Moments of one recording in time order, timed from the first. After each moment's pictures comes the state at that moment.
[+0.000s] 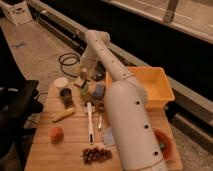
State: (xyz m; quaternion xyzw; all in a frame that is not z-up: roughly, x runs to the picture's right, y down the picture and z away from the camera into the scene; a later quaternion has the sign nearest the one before) arm -0.127 -0.083 0.892 -0.19 -0.36 -0.44 0.80
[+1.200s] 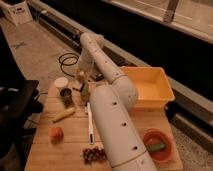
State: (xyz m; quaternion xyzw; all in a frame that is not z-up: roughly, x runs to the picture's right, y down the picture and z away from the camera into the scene) arm -0.139 -0.067 0.911 -0.22 -0.37 -0.46 0.78
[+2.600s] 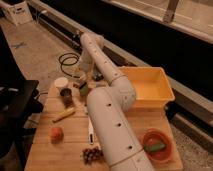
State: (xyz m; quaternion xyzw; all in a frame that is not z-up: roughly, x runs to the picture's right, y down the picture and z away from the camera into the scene) arm -0.133 -0.058 0.919 -0.24 -0.37 -0.45 0.78
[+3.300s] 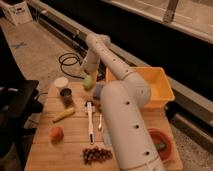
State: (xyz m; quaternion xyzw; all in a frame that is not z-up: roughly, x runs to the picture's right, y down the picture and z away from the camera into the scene) arm -0.105 -0.070 0.895 -0.21 -0.35 -0.44 0.80
